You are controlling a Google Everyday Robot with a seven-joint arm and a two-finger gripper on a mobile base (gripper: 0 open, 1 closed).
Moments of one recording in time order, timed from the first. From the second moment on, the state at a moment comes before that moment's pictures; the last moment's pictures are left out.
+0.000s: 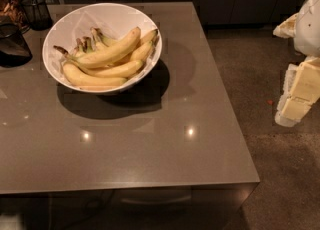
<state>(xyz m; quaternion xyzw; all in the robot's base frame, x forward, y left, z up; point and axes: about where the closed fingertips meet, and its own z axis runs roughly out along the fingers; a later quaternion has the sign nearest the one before) 0.438 -0.217 0.976 -0.60 0.78 -0.03 0.16</state>
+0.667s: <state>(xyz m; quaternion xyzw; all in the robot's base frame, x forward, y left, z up) 0.448 -0.207 0.976 -0.61 0.78 -0.06 0.14</state>
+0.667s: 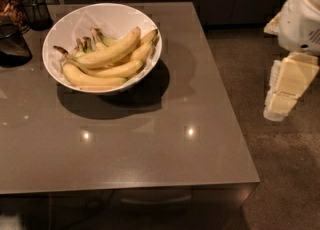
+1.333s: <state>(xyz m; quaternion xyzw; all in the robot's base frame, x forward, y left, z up) 0.522 -0.131 0.983 -0.64 0.76 -0.08 0.11</state>
